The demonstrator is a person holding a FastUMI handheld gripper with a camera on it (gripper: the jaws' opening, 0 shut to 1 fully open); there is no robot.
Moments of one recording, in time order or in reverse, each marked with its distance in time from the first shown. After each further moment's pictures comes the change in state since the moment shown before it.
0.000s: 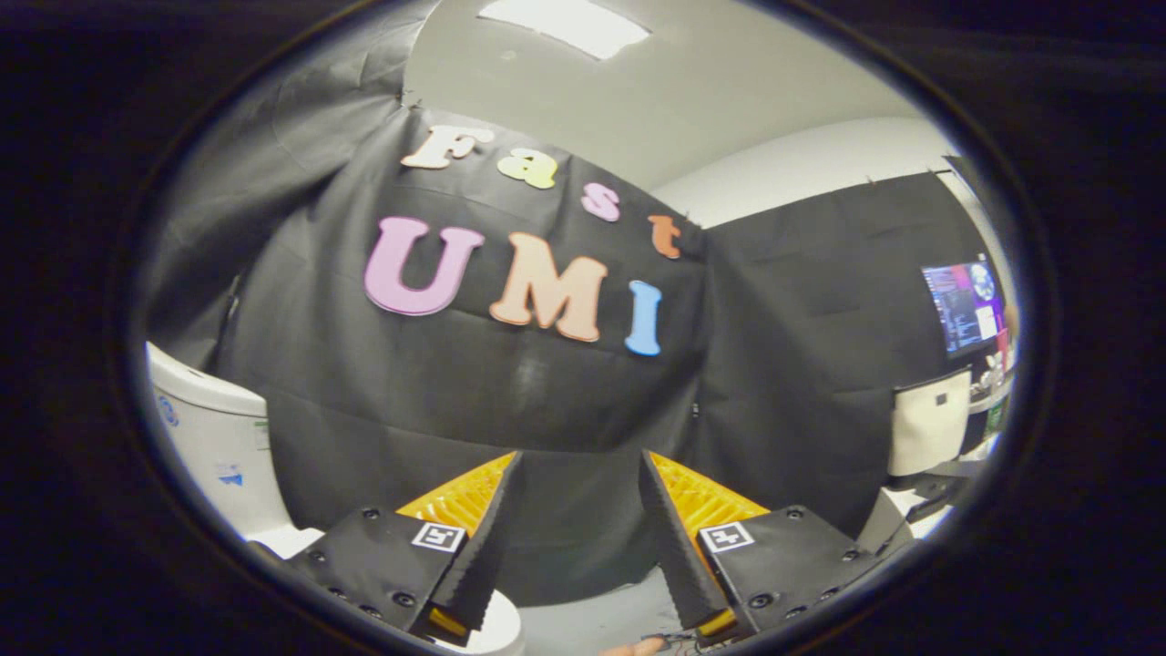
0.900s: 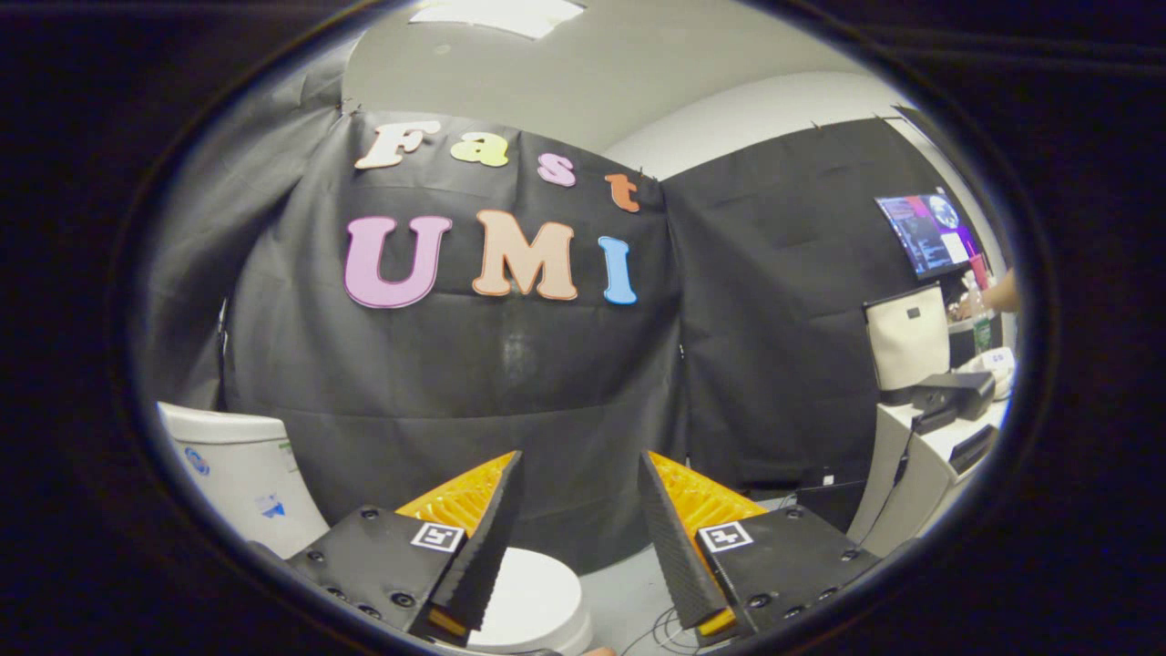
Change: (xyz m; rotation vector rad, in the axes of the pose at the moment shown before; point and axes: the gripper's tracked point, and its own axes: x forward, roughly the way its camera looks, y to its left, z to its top) arm -0.065 0.028 -0.032 0.202 0.130 -0.059
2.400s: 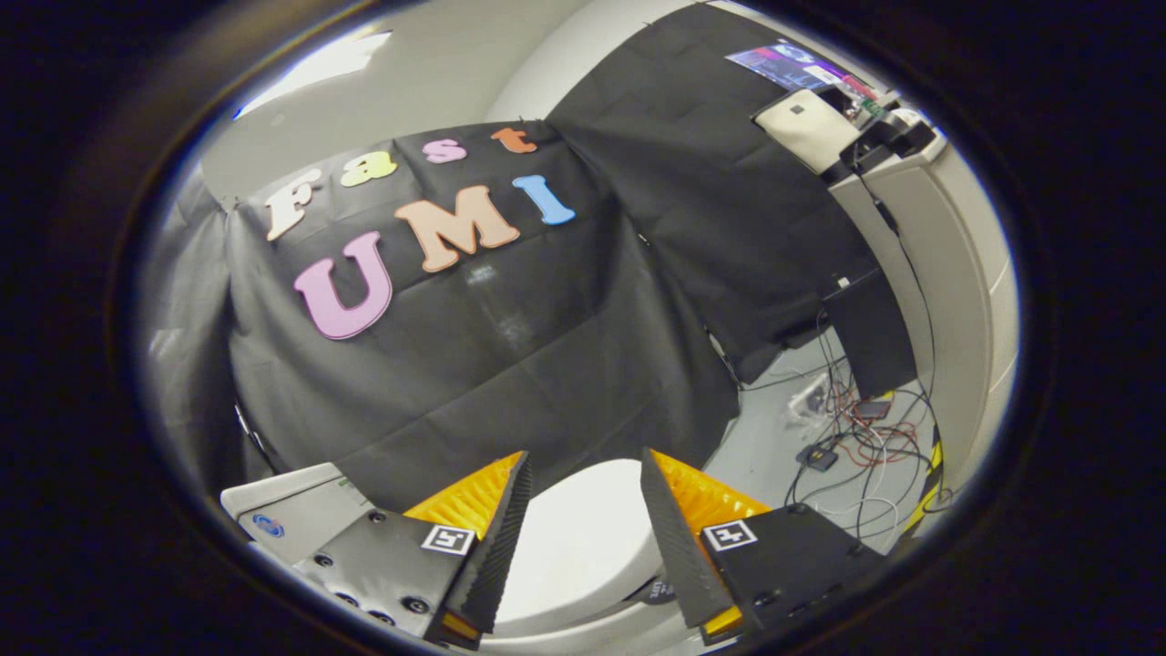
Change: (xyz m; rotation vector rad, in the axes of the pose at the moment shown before) arm -0.060 0.011 -0.148 0.490 0.225 -0.066
